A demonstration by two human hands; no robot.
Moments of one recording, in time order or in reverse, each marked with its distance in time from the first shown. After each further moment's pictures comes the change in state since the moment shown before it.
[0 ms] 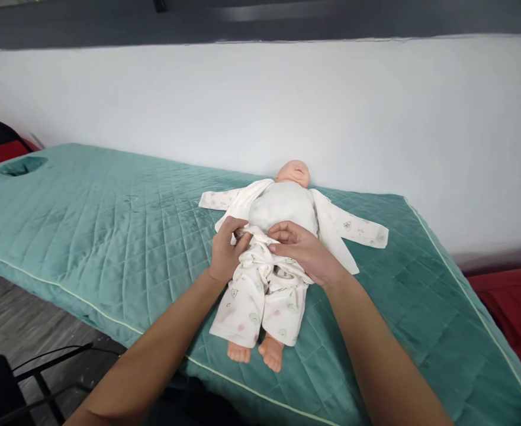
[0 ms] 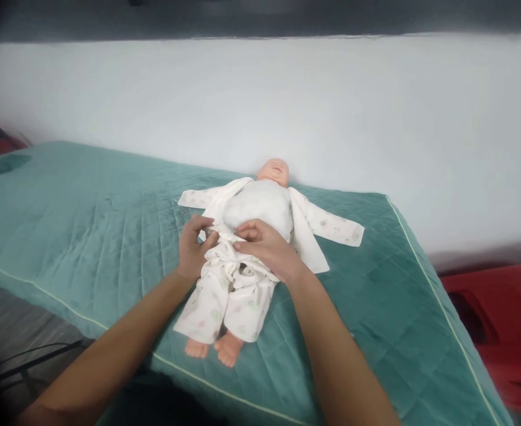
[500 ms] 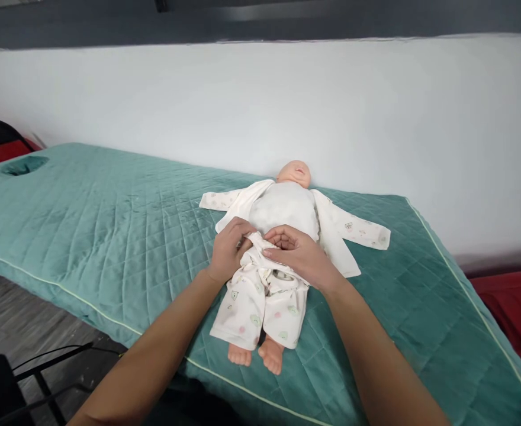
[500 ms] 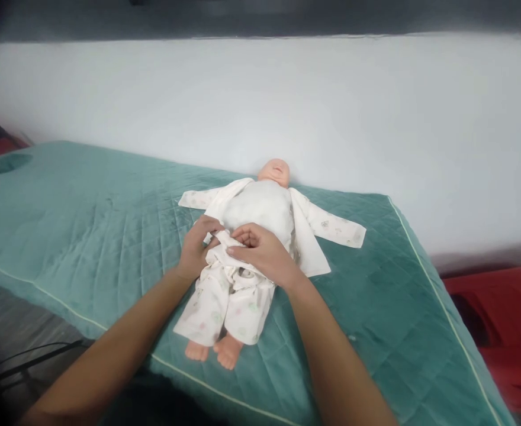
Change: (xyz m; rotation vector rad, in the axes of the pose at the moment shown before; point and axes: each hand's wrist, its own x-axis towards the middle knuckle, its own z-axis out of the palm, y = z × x) left_hand 0.004 -0.007 -0.007 -0.002 -0.226 0.109; right_hand 0.000 0.006 0.003 -0.240 -0.014 -0.126
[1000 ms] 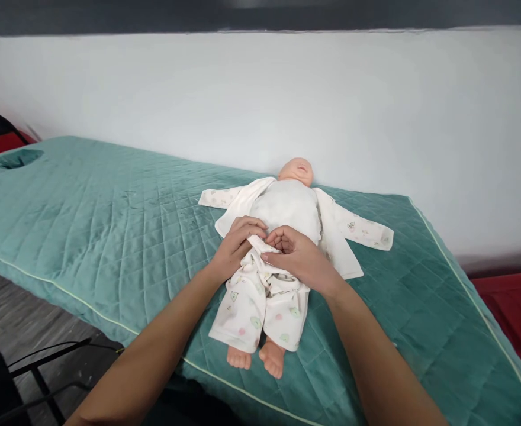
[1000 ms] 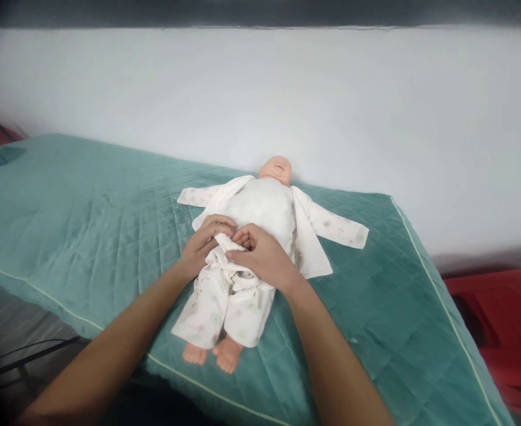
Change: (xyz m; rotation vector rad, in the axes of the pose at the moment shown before) left_hand 0.005 0.004 -0.003 -0.259 -0.198 -0.184; right_hand -0.001 -0.002 0.004 -0.122 0.000 0.035
